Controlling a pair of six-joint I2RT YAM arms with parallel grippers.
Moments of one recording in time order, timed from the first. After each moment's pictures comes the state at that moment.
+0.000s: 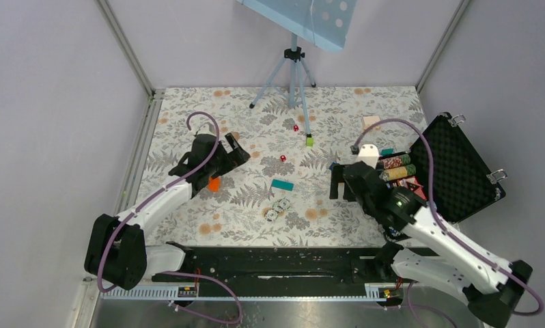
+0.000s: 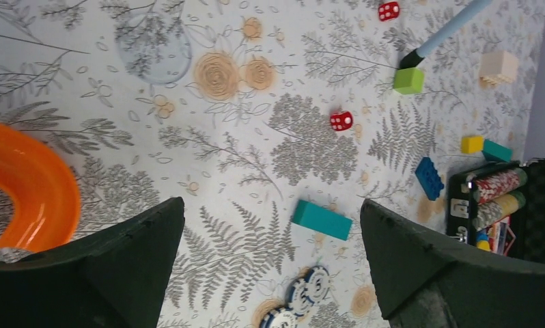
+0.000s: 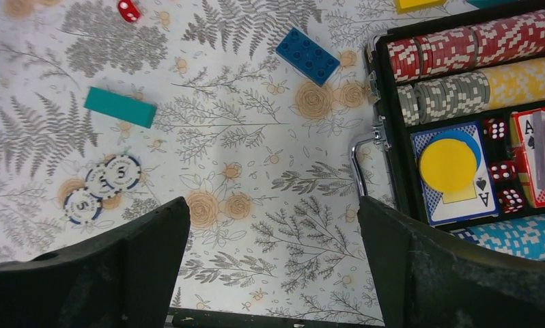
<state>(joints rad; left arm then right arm) -0.40 1.24 0.75 -0.13 0.00 -0.80 0.80 0.80 0.81 -0.76 0.52 0.55</state>
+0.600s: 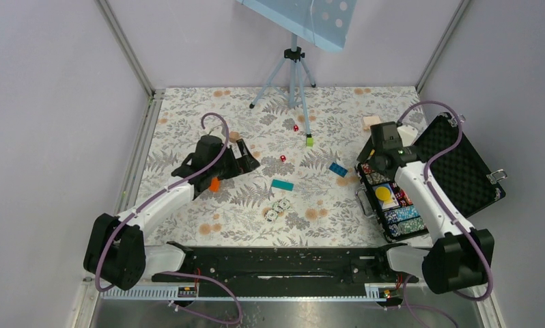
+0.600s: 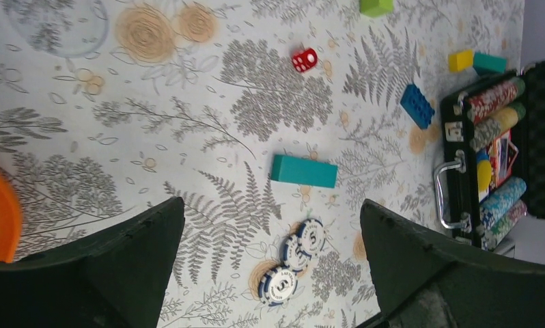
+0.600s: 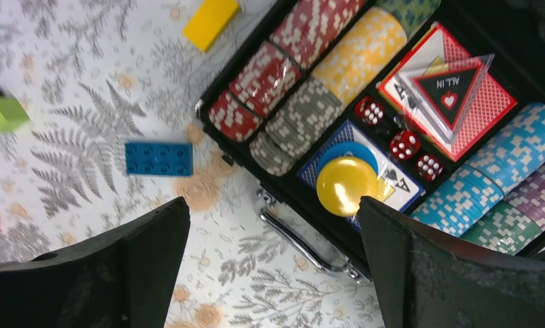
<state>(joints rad) -0.40 1.24 0.74 -0.14 0.16 -0.67 0.22 1.20 0.97 -0.78 0.43 0.68</state>
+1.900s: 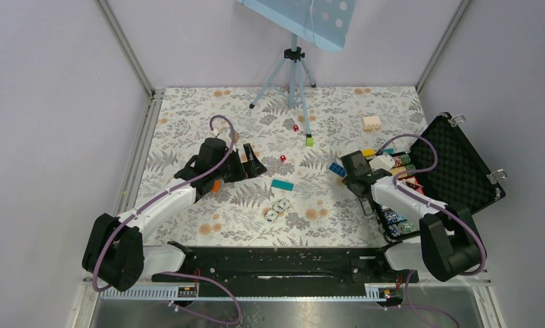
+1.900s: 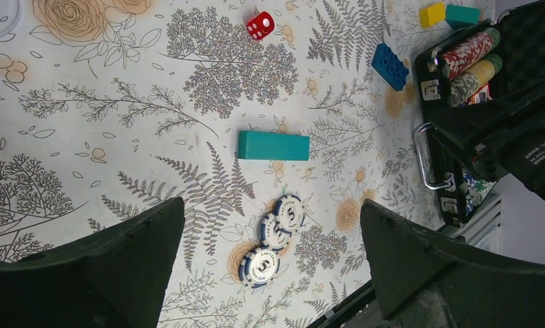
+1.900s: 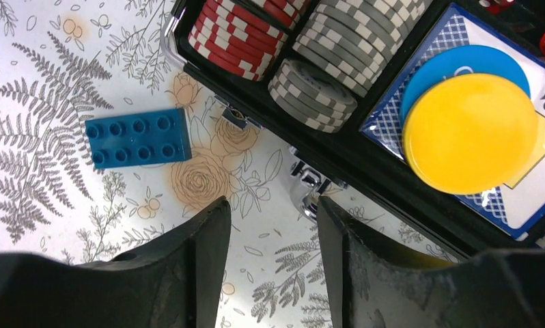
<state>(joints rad) -0.47 1.23 0.73 -0.12 0.24 -0.65 0.41 1.32 0.66 -0.46 0.52 1.07</state>
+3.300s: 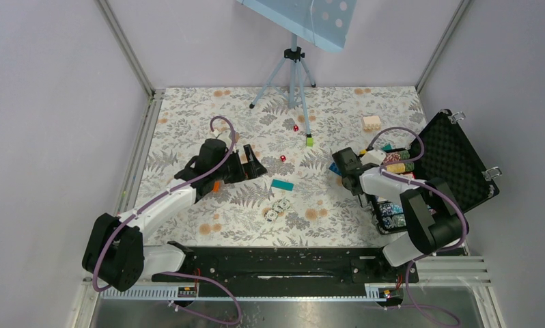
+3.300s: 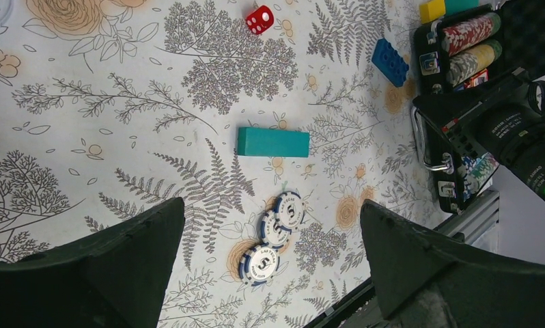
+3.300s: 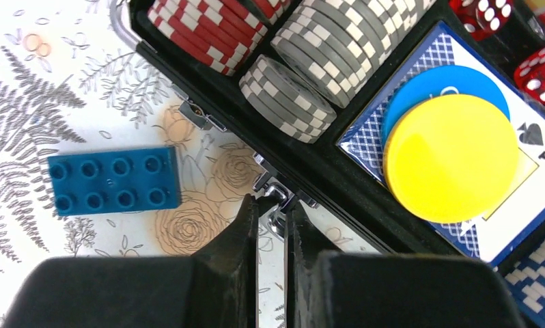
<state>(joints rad) -0.47 1.23 0.72 -0.11 0.25 -0.65 0.43 1.53 0.74 -0.41 0.63 1.02</state>
